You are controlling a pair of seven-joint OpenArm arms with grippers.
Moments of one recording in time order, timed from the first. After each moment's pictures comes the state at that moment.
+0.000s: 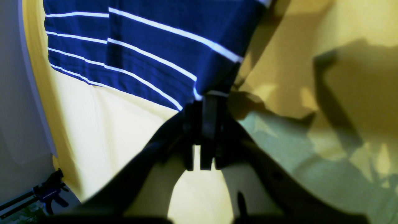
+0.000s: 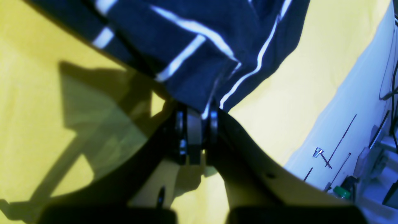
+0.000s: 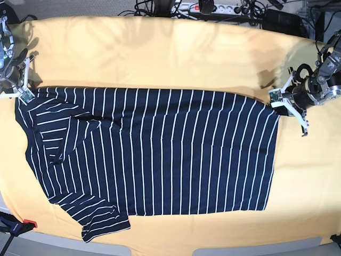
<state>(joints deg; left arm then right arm) 2.0 -63.8 26.0 99.4 8.3 -29.9 11.3 -22.3 47.6 5.1 91.2 -2.5 24.5 -30.9</state>
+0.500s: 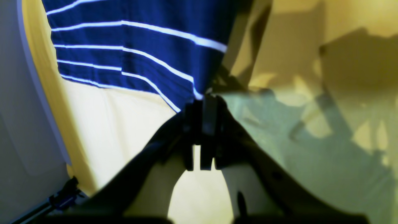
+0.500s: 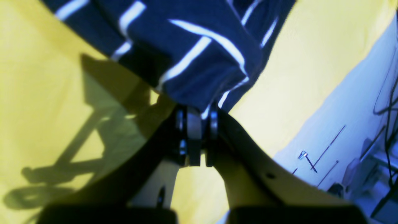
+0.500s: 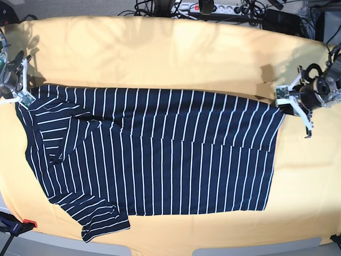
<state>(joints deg) 2.1 -71.1 26.0 103.7 5.5 -33.1 10.2 -22.8 53.9 4.9 100.3 8.4 29.8 -42.6</state>
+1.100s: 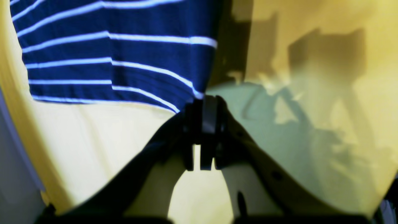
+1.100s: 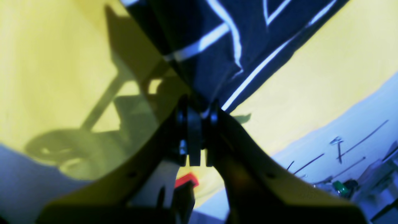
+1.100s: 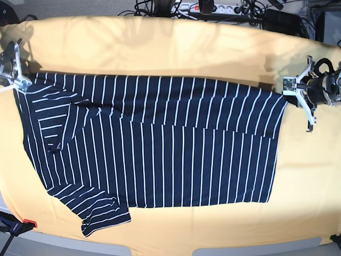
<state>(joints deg) 2.1 -77.4 26.0 108.3 -1.1 -44.0 9.6 -29.5 61.0 4.9 101.2 17.0 35.4 -50.5</state>
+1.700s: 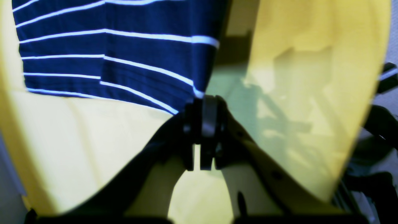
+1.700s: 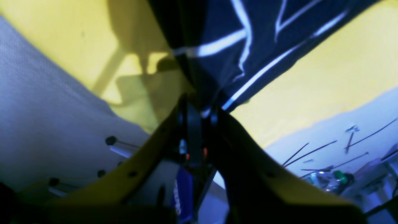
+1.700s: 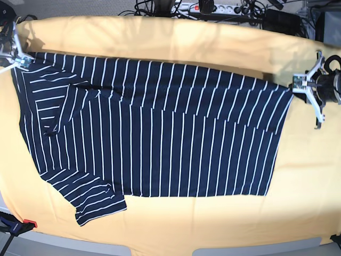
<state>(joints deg) 5.3 -86.3 25.9 111.0 -11.3 -44.1 9.4 -47.1 61.8 17.7 111.3 19.9 39.1 -56.7</state>
